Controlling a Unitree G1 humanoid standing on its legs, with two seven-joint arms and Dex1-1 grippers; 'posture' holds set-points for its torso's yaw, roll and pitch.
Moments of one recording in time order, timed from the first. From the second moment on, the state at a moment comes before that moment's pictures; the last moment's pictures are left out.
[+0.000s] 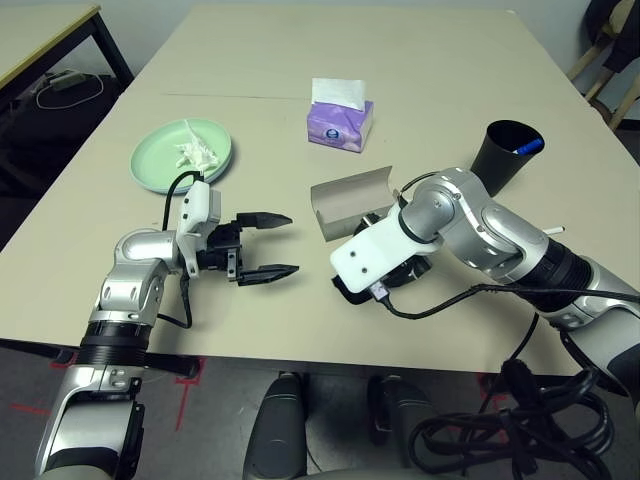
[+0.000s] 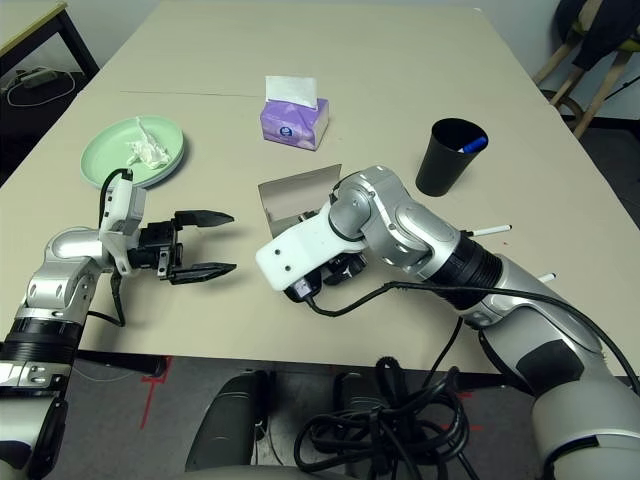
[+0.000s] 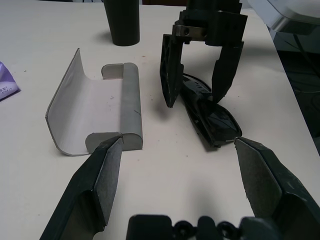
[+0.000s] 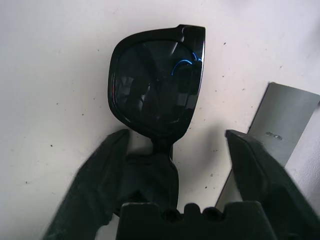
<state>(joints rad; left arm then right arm) -0.44 0.61 0.03 0.24 -0.37 0.05 -1.42 -0.95 -0.56 0.74 -0.05 -0.46 0.25 1.47</state>
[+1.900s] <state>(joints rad) -0.47 0.63 0.03 0.21 -0.37 0.04 -1.36 -1.01 -0.45 0.54 0.18 -0.60 0.18 1.08</state>
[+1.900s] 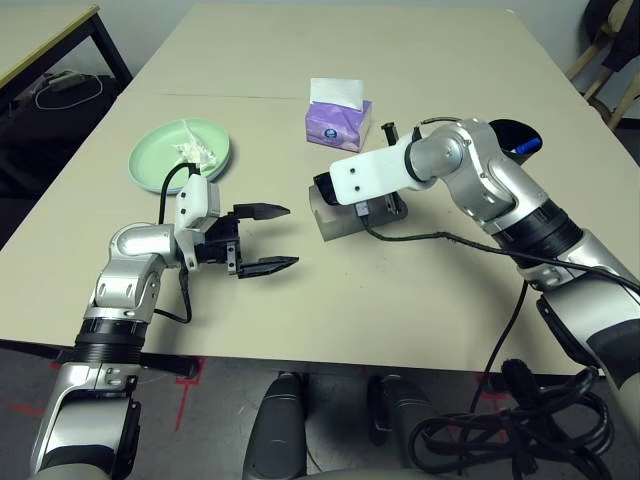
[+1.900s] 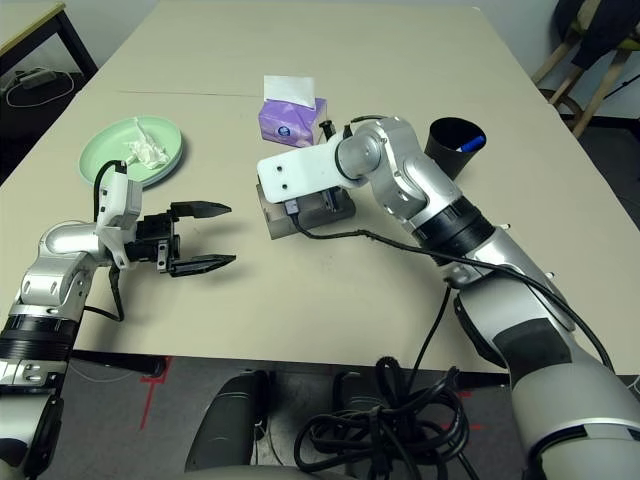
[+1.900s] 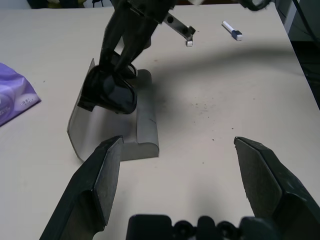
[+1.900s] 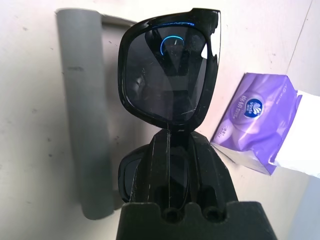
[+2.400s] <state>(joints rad) -0.50 0.63 0.02 0.22 -0.37 0.04 -1.36 -0.99 -0.43 0.54 0.20 -0.65 0.20 1.05</state>
